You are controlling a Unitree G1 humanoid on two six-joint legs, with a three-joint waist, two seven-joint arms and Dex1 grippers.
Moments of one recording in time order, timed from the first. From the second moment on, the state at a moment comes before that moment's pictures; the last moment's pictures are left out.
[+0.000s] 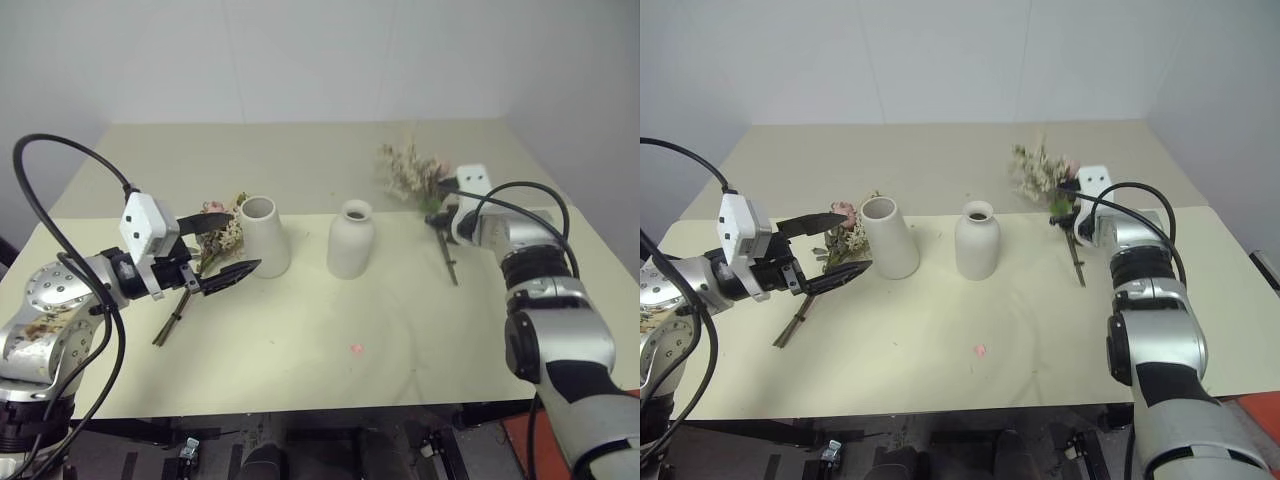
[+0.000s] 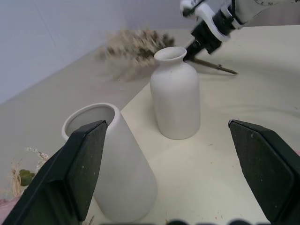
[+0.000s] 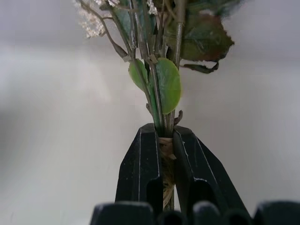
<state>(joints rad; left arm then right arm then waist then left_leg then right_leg) -0.32 0.81 0.25 -0.35 -0.59 0.46 -0.92 -1.10 -0.48 -0.11 0.75 0.14 0.60 0.35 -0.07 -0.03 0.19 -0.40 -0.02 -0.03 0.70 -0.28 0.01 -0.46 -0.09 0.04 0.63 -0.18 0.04</state>
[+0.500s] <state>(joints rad) -0.36 0.80 0.25 -0.30 -0.59 0.43 -0.95 -0.89 -0.10 -0.32 -0.04 0.53 0.29 0.24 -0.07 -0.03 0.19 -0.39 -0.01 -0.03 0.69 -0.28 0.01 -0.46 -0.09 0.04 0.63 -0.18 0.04</state>
